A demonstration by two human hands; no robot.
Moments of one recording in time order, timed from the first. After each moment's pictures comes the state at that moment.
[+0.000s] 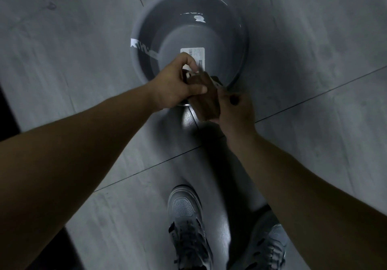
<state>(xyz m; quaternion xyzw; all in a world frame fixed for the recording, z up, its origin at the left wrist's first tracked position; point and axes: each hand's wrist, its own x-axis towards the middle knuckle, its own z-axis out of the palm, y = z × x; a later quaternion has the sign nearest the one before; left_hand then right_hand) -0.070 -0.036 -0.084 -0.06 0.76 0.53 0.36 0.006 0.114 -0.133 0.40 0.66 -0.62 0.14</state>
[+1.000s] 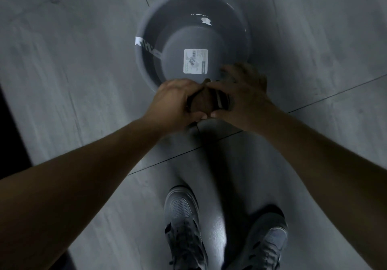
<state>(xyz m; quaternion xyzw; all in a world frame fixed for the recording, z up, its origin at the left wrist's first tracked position) -0.031 -0.055 -0.107 0.20 0.93 0.23 0.20 -0.027 0.164 -0.111 -0.18 0.96 -0.18 0.15</state>
